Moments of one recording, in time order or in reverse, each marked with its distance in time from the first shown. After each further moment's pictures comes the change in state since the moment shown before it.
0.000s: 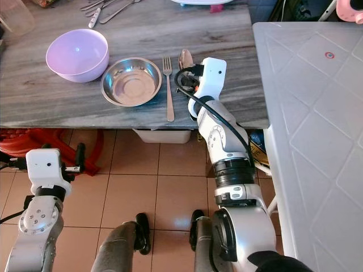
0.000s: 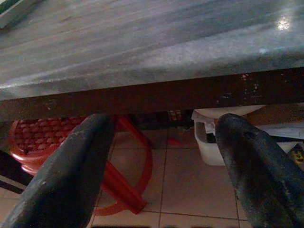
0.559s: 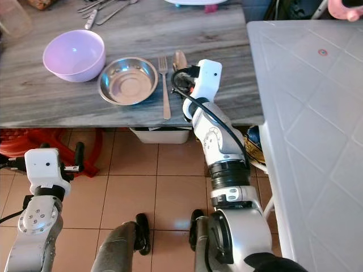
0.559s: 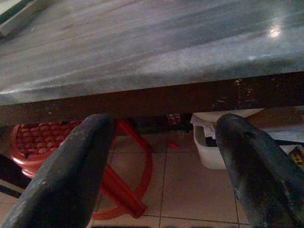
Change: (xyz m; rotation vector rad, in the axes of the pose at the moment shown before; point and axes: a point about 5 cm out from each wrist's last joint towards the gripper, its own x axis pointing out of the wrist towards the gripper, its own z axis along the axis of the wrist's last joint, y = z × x) left arm 0.000 0.001 0.001 0.000 -0.011 0.007; right arm 0.000 0.004 -0.002 0.038 -0.008 0.022
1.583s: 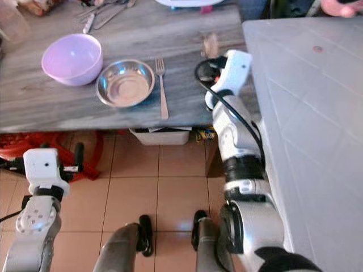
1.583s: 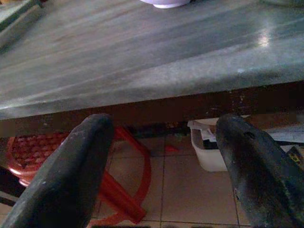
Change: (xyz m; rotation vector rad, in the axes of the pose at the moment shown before) left arm 0.000 0.002 0.000 0.000 -0.006 -0.018; right arm 0.001 -0.034 0.025 -0.031 -0.166 -0.087
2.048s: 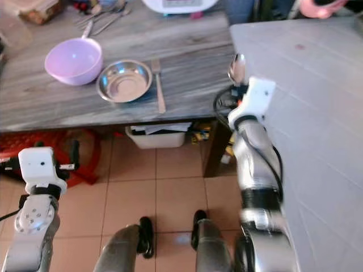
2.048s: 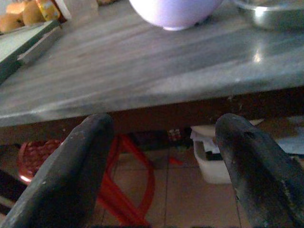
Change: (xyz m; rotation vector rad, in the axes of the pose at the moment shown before) left arm 0.001 0.006 -0.001 0.003 -0.012 0.036; right arm -0.036 -0.045 -0.014 -0.107 -0.043 -0.156
